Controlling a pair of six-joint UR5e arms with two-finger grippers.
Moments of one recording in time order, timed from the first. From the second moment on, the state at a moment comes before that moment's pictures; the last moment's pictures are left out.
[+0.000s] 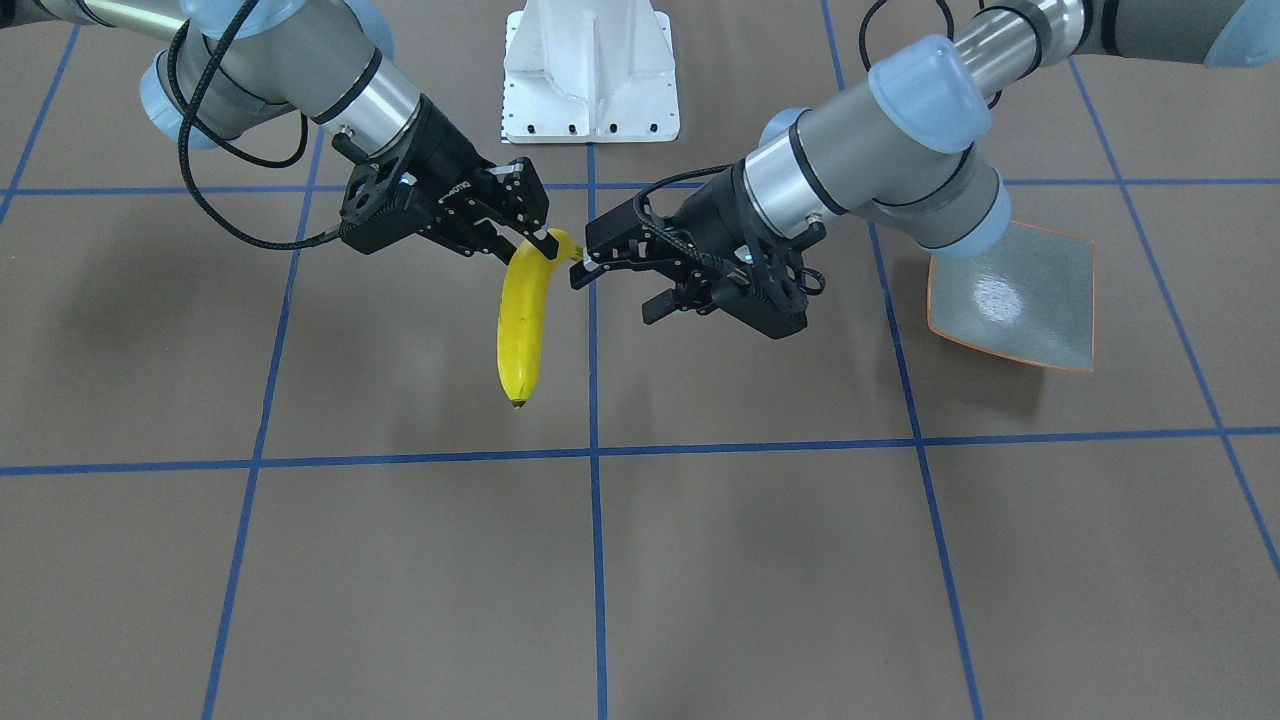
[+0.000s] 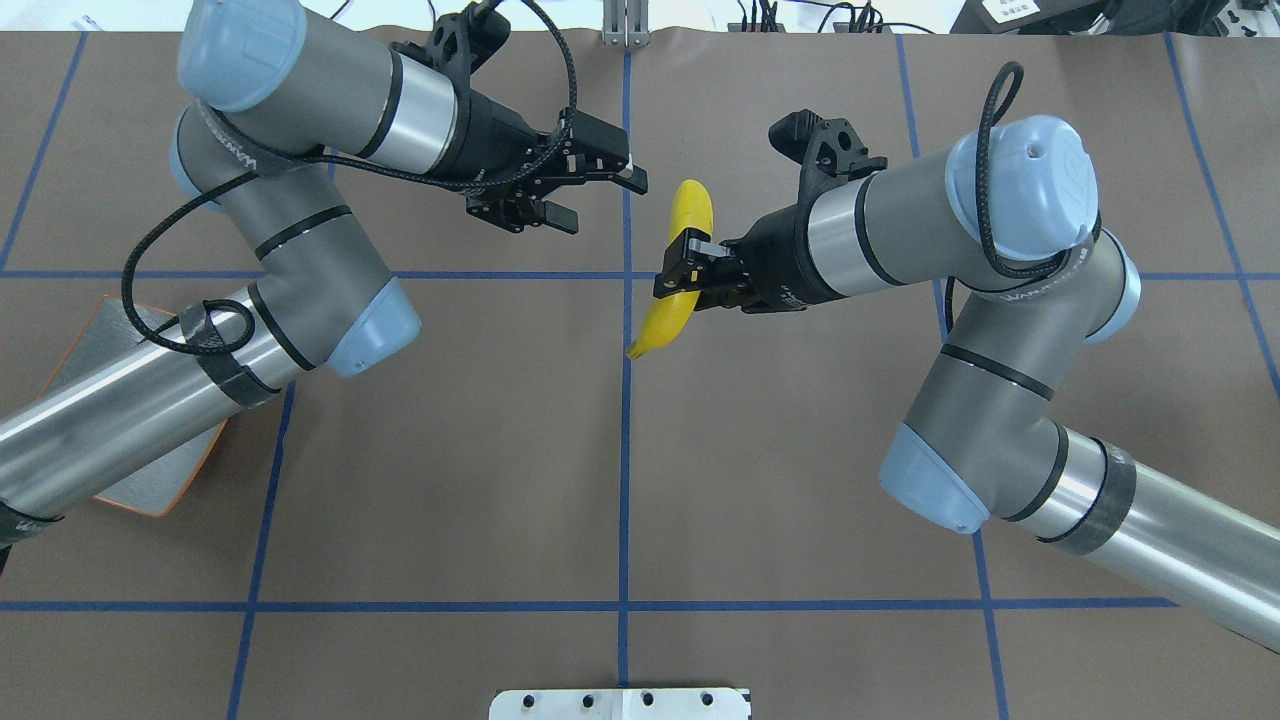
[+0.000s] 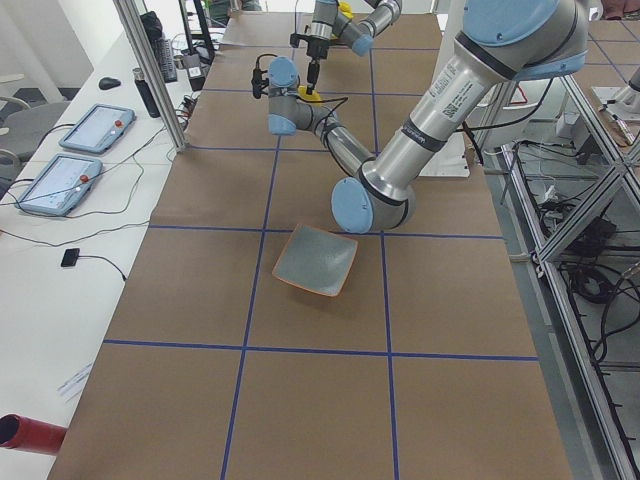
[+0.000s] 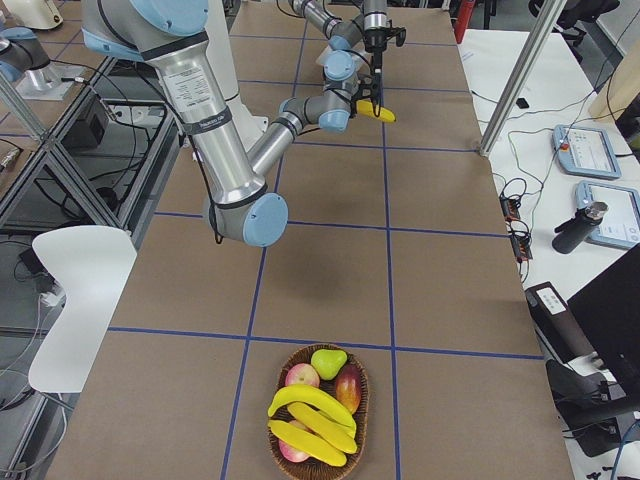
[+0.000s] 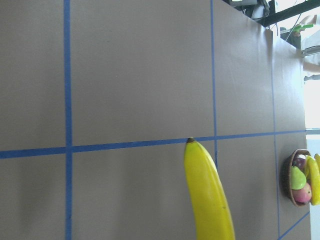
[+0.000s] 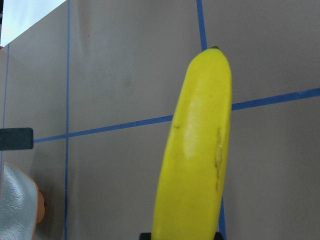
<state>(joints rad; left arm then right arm) -0.77 -2.33 -1.45 -2.56 -2.23 -1.61 0.66 -1.06 1.82 -0.93 2.03 1.49</state>
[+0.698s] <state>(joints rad) -0.70 -2.34 -1.45 -2.62 -2.11 -1.74 0.66 -1.07 1.82 -0.82 2.03 1.48</state>
